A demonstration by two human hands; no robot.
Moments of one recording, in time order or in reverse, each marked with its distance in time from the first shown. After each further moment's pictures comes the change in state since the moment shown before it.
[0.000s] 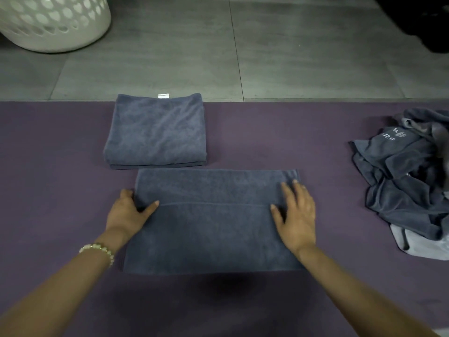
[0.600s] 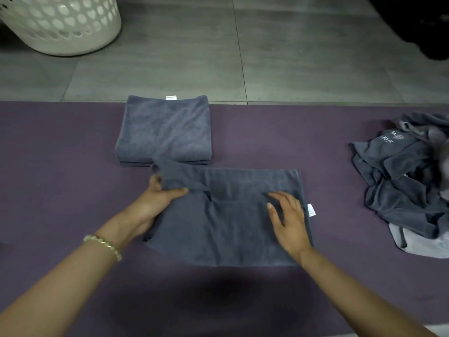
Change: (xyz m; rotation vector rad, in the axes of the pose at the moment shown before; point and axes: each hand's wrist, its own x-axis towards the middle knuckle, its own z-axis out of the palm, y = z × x) left_hand -0.048 0.070 -0.028 -0.781 -0.420 -0.073; right_hand -0.016 -0.022 -0.009 0.382 -0.094 -0.013
